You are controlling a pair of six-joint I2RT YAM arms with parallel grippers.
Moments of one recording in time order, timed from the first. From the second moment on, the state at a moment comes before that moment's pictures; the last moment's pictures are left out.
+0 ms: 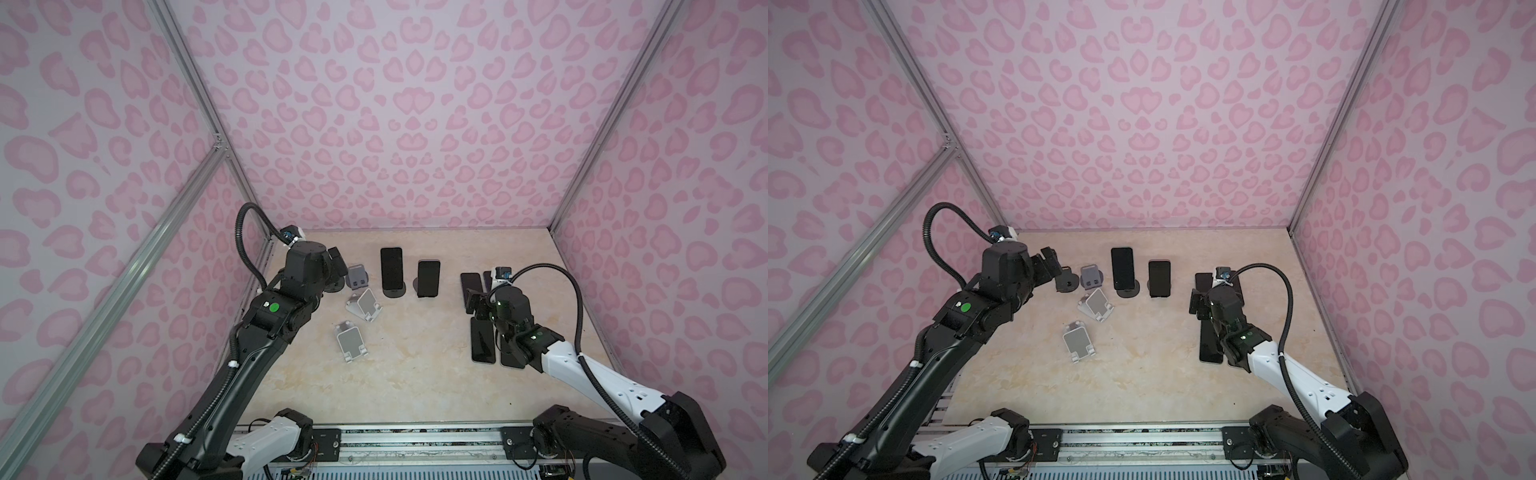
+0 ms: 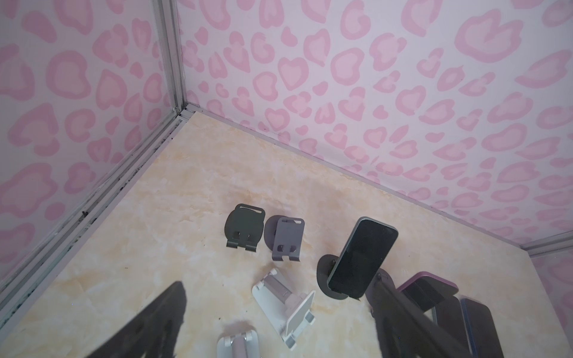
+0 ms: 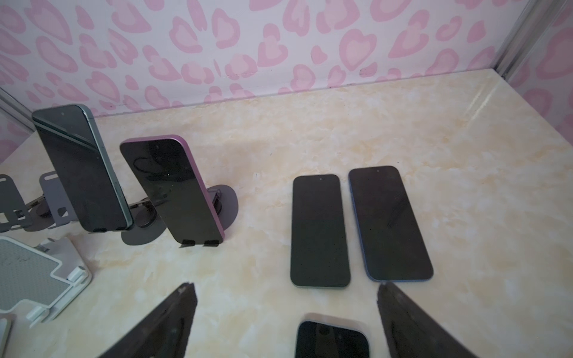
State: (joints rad) left arm -0.41 1.15 1.27 -0.67 -0.45 -0.57; right arm 0.52 1.17 0.65 0.01 0.35 0.36
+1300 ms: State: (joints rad) left arm -0.28 1.06 1.08 -0.54 -0.07 -0.69; right arm 0.64 1.92 1.47 -0.20 0.49 0.38
